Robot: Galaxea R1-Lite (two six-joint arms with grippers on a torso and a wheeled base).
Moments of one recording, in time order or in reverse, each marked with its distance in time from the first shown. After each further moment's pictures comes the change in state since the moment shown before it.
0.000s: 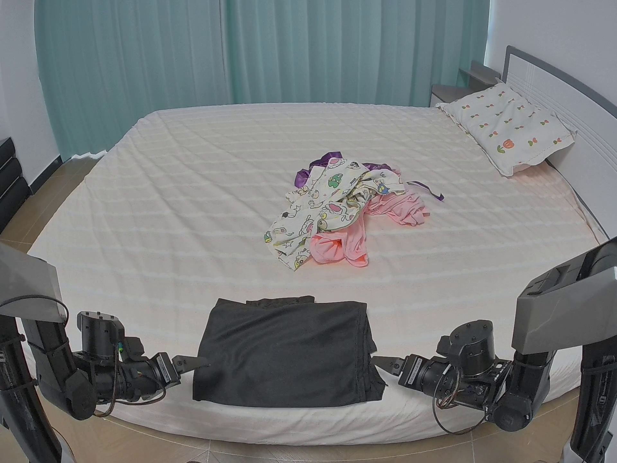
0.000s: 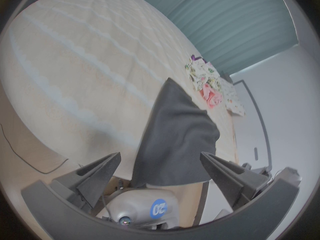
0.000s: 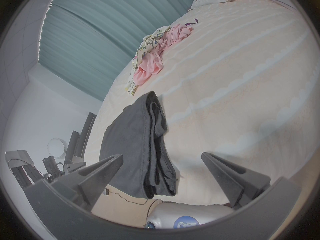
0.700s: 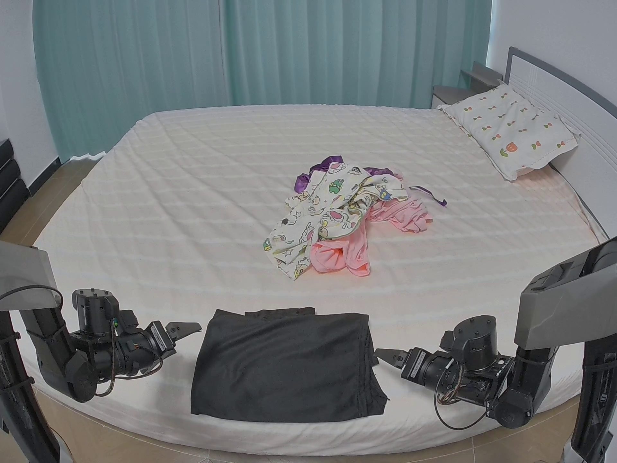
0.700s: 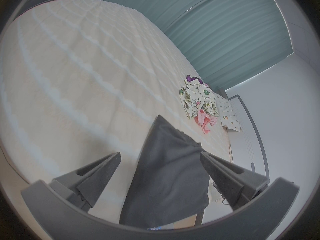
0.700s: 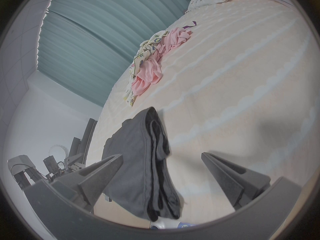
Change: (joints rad) left arm 0.042 -0.020 -0.128 0.002 0.021 -0.065; right arm -0.022 -0.009 -0.009 -0.007 -0.002 0.030
